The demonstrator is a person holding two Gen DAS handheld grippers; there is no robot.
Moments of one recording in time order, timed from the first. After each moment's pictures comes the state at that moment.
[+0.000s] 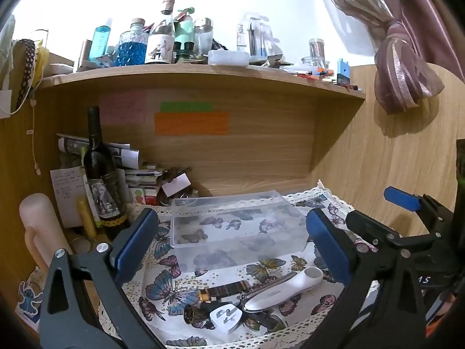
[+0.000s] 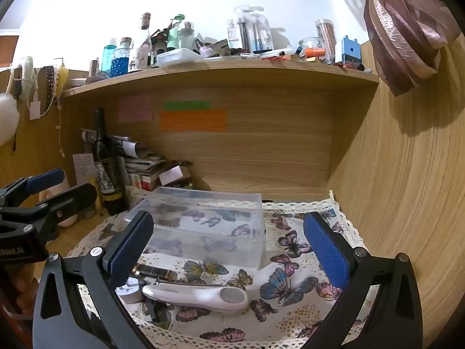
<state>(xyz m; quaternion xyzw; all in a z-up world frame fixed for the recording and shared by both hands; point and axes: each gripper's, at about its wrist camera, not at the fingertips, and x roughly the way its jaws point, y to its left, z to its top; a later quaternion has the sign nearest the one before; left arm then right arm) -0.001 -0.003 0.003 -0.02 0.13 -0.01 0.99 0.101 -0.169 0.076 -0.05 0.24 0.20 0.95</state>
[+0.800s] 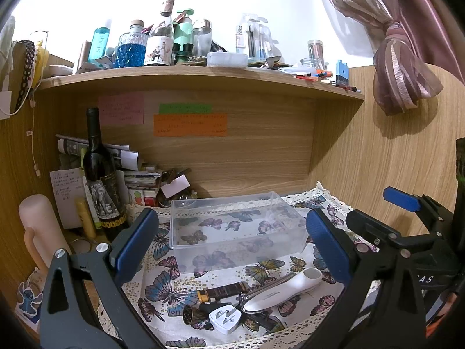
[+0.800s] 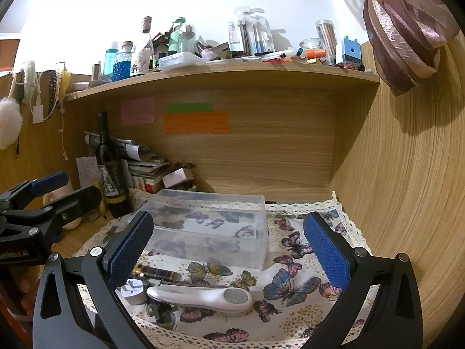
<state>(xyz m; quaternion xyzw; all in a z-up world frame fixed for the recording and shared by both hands) -0.001 -0.004 0.004 -0.02 0.13 -0.01 0.99 0.096 -0.165 0.079 -0.05 0.24 0.21 0.95</state>
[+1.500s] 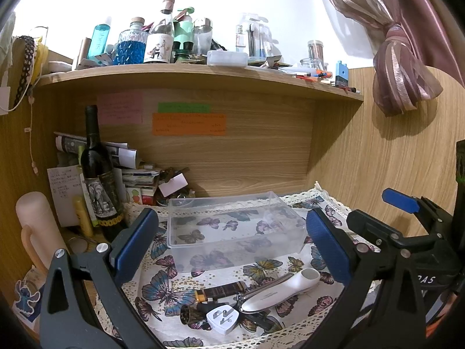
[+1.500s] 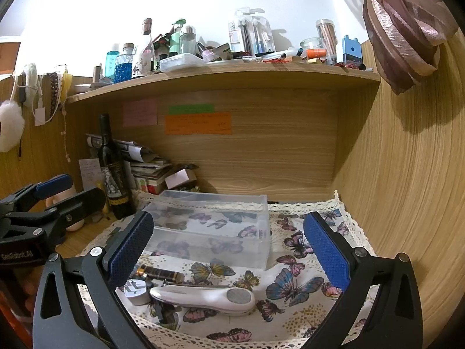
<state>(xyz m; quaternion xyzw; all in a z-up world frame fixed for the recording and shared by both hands) -0.001 -0.005 0.003 -0.03 0.13 -0.02 0.99 0.096 -0.166 0.079 -0.04 0.24 0.21 0.95</state>
